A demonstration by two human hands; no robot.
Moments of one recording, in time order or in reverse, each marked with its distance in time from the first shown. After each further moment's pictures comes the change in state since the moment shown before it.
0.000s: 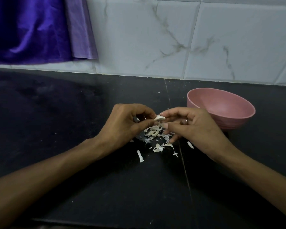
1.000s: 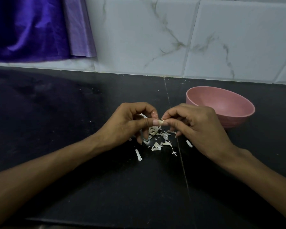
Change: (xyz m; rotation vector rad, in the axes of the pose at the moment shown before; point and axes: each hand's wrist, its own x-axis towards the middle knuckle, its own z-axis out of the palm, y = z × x) left_hand 0.003 -0.001 0.005 -0.501 -0.173 -0.218; right_hand -0.001 0.001 -0.007 -0.542 0.044 -0.455
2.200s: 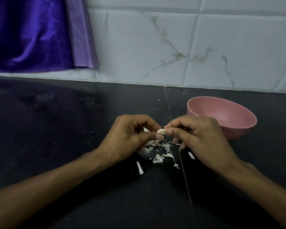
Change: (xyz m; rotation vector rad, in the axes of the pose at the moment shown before) left_hand -0.005 0.003 0.003 0.179 0.117 0.038; right_hand 0.002 -0.006 -0.001 0.160 0.019 0.189
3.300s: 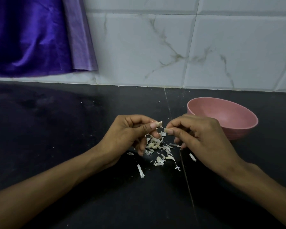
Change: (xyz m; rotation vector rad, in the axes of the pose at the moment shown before) left_hand 0.004 0.007 -0.003 -0.360 -0.031 -0.246; right_hand 0.000 0.005 -0.002 -0.112 0.022 -0.137
